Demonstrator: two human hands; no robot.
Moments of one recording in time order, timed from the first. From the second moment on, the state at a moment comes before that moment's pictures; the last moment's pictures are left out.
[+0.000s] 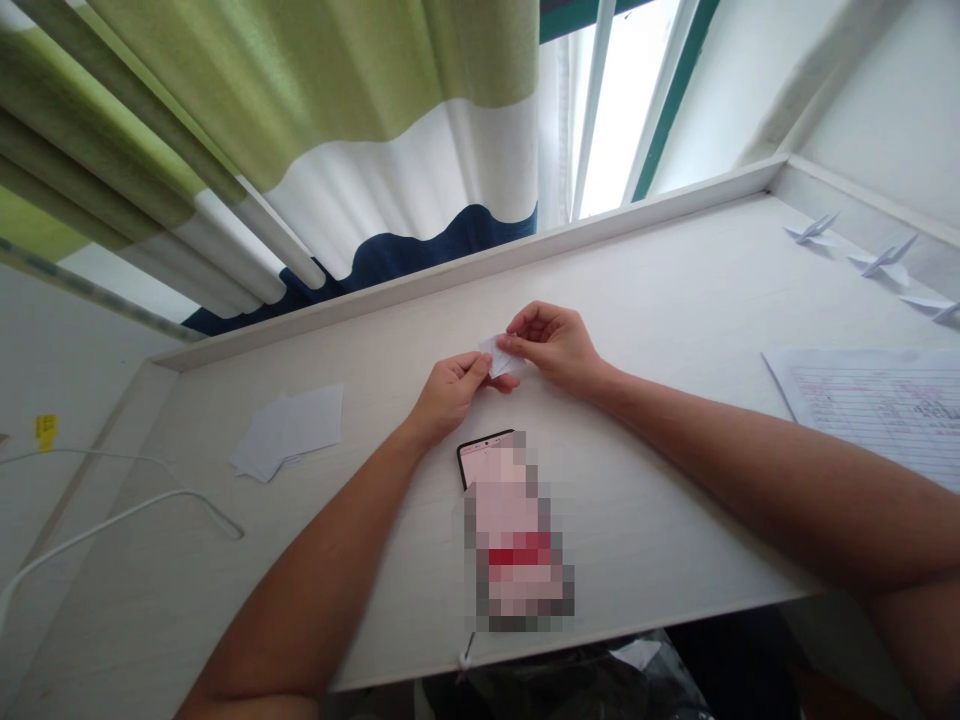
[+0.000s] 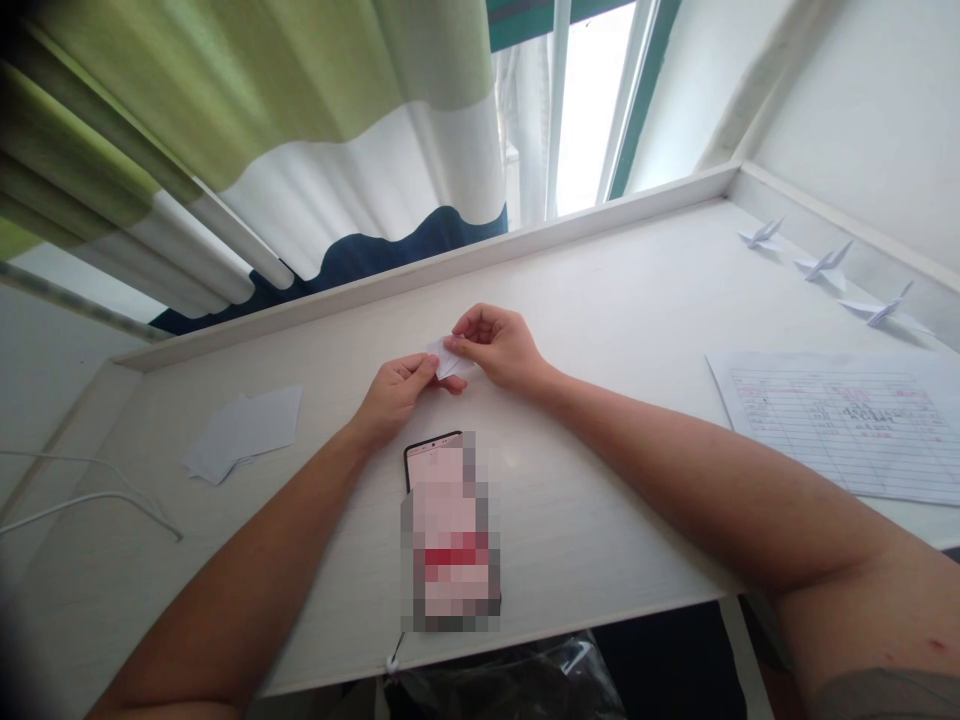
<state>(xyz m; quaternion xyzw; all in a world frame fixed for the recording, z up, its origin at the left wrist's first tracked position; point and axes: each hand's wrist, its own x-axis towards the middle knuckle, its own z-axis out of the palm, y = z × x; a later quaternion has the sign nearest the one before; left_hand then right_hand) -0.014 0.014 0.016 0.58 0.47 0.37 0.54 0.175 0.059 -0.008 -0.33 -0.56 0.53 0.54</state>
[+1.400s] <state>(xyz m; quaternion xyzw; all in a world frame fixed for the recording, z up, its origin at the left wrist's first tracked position) -0.007 0.017 0.001 0.51 0.50 0.50 0.49 0.173 0.057 -0.014 -0.26 -0.60 0.56 0.51</state>
